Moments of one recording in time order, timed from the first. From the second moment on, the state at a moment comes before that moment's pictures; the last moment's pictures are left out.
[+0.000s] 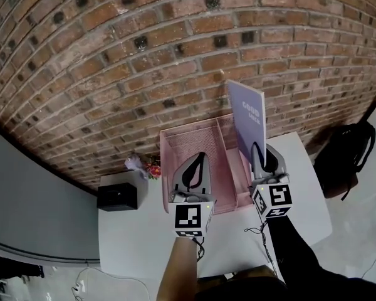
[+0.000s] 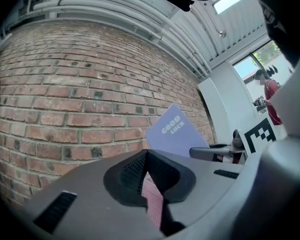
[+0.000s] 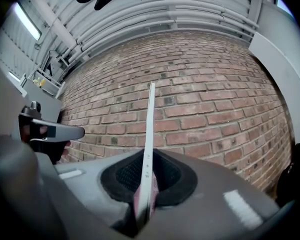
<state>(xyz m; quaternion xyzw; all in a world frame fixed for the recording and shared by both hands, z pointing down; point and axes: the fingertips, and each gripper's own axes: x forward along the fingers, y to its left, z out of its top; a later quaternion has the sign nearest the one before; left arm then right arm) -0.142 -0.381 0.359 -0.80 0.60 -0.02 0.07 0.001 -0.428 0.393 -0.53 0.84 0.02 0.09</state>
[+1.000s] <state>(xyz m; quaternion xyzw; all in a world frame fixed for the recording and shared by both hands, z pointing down) -0.162 -0.433 0.386 -0.83 0.56 -0.02 0.04 -0.021 -0.481 0.444 -0.58 0.82 0.02 0.03</state>
